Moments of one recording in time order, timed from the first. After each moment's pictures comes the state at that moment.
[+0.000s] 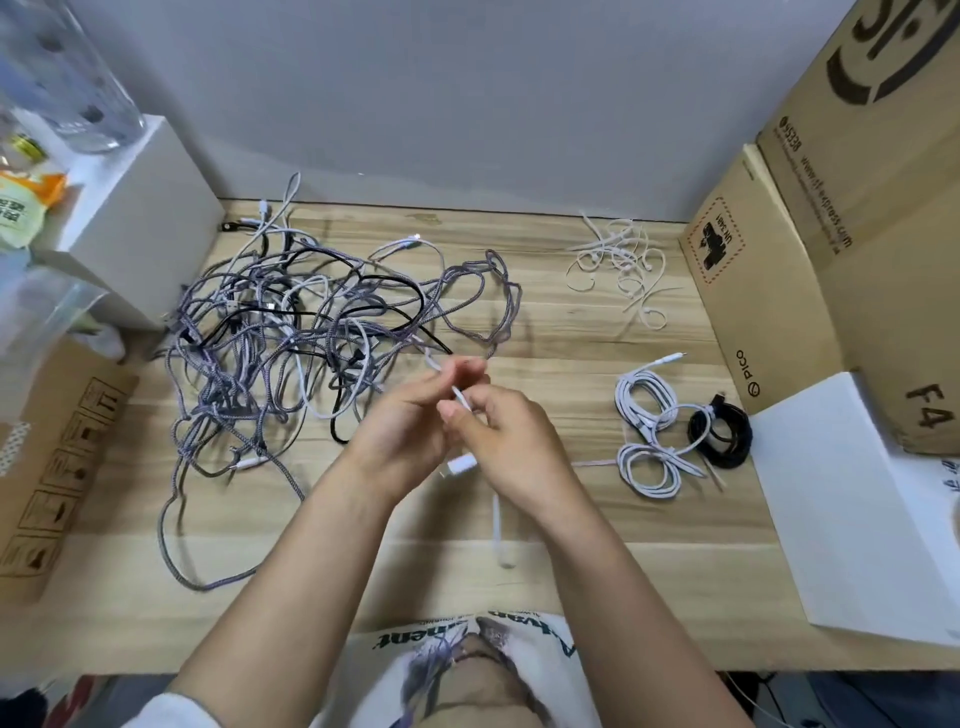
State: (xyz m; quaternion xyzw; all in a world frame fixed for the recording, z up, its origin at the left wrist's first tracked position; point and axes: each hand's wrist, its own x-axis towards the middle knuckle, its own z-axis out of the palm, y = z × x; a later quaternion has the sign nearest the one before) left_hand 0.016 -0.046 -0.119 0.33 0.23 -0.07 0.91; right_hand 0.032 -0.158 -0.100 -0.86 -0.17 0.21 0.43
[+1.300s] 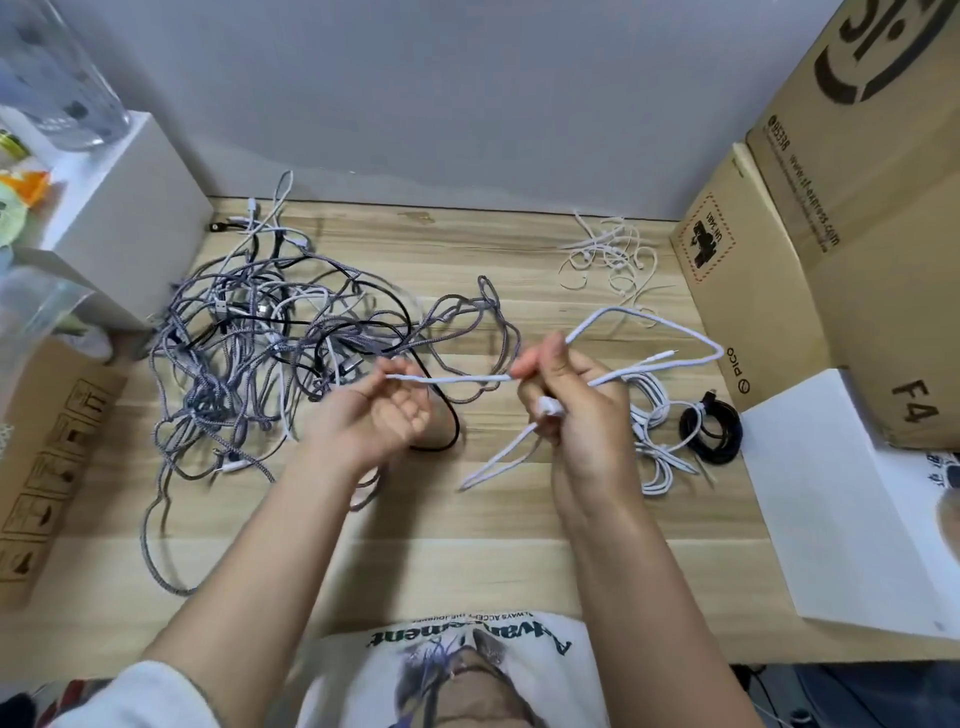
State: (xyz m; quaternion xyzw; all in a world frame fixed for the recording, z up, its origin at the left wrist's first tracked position) left_hand 0.020 -0.012 -0.139 0.12 0.39 -0.05 0.91; right_hand 0.033 -0.177 -0.054 -0.57 0.03 0.16 0.81
